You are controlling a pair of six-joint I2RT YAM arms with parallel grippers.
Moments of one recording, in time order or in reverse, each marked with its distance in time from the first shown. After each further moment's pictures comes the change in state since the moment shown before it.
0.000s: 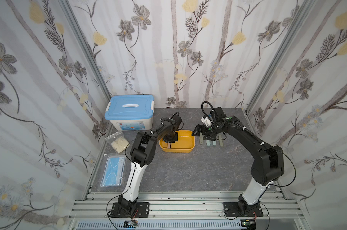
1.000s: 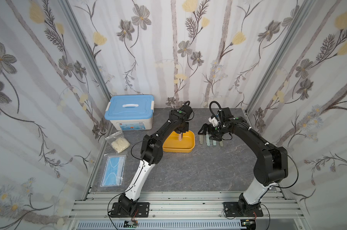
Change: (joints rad) left arm -0.092 0.220 0.628 -0.208 0.042 -0.016; right arm -0.109 -0.033 -0.066 0.013 -0.013 -0.003
